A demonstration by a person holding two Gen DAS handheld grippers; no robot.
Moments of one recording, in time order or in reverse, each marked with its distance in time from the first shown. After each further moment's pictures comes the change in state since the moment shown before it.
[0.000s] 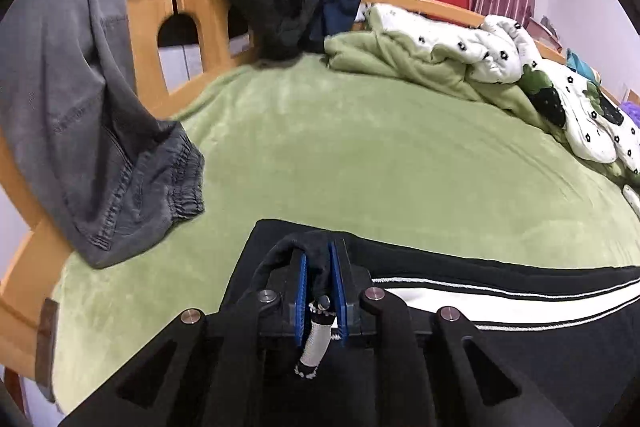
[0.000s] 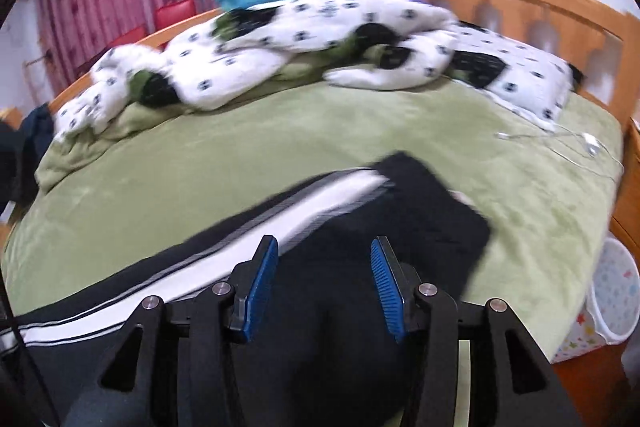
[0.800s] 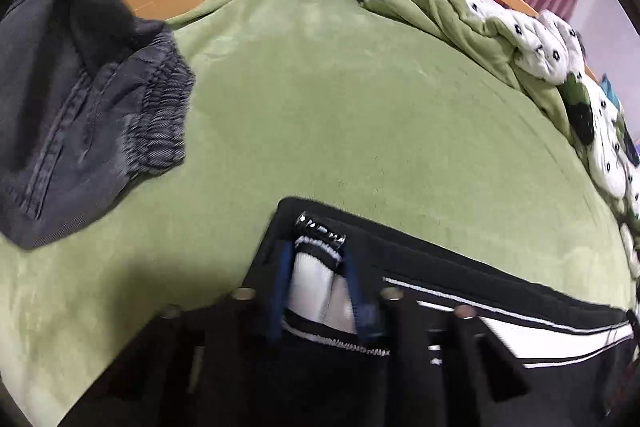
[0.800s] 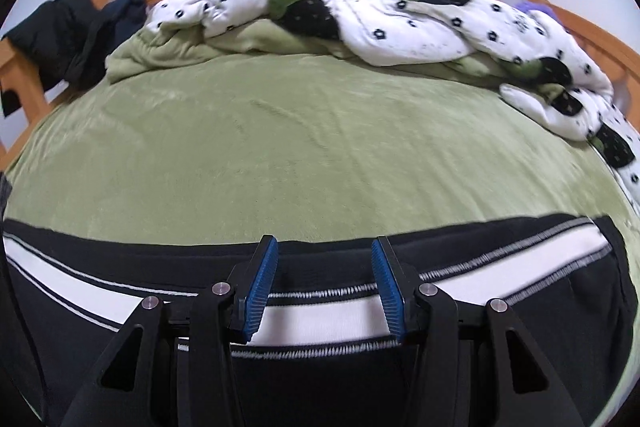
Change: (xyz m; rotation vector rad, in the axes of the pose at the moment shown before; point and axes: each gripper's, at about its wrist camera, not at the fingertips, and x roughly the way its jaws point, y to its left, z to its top) left arm 0.112 0.052 0.007 -0.134 0.183 -0.080; right arm 0.087 0.175 -0.039 -0.385 0.070 0.174
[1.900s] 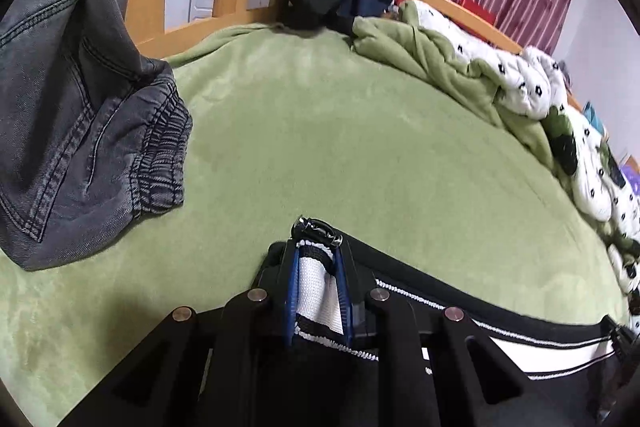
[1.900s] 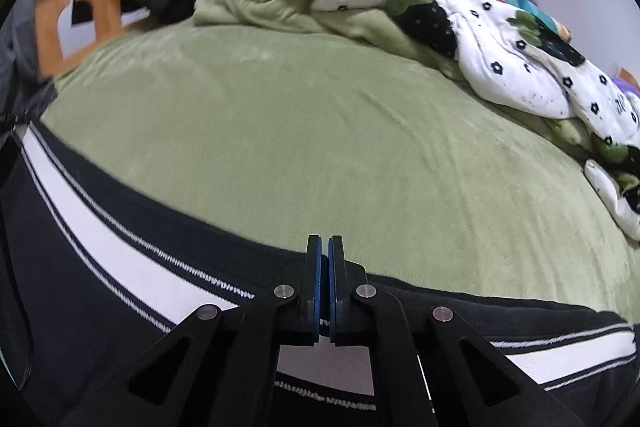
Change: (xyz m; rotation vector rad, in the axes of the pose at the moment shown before) left arm -0.021 0.005 0.006 -0.046 -0.149 -0.044; right arm 0.035 0.061 0.004 -0.275 -0.017 0.140
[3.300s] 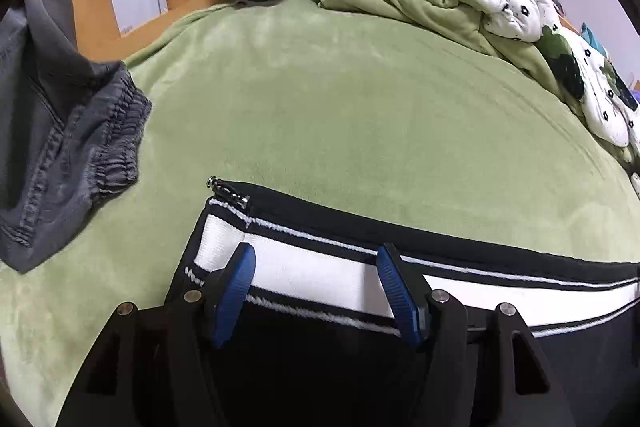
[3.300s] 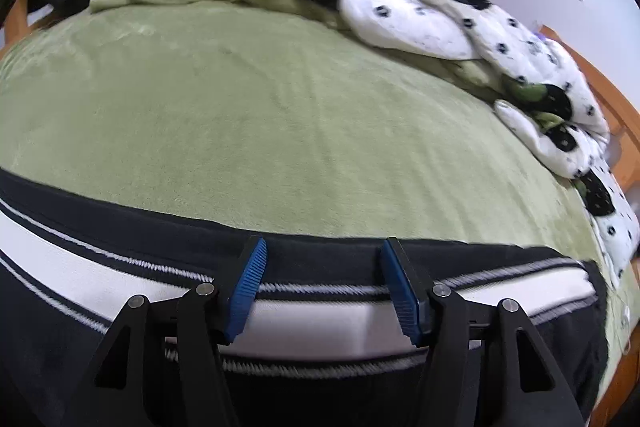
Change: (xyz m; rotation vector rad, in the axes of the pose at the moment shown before) left arm 0.009 -0.064 -0.030 0.195 0.116 0.078; right arm -0.017 -0.069 -0.033 0.139 0.085 -0.316
